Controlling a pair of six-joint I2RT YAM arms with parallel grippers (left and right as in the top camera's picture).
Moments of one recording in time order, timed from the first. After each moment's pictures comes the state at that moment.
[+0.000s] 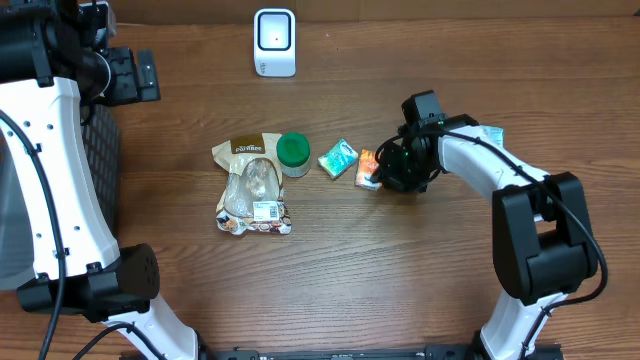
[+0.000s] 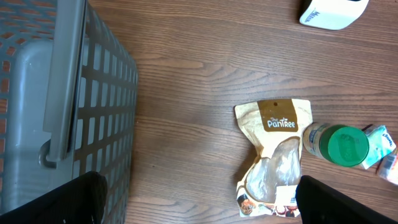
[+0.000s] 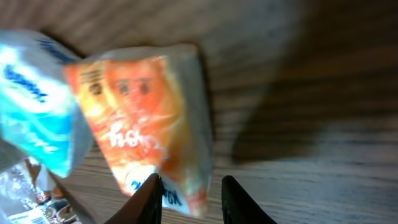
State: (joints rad) left arm 0.17 1.92 2.42 -1.65 0.00 -0.01; right arm 0.26 1.96 1.25 -0.71 -0.39 0.63
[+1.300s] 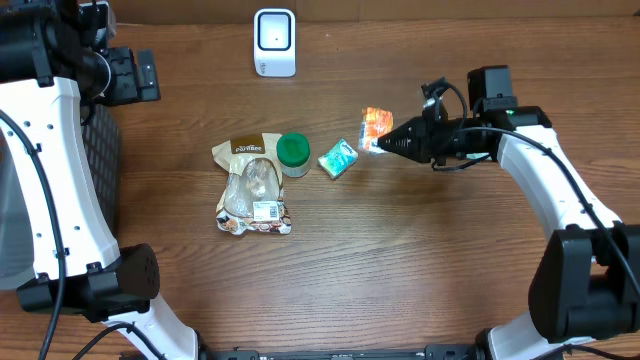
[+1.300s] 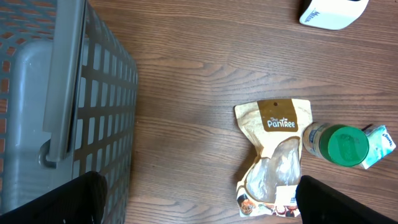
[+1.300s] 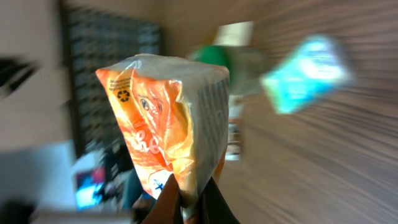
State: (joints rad) left arm 0.17 1.92 2.42 -1.65 0.00 -0.02; right arm 0.07 1.74 1.28 -0.71 -1.08 0.27
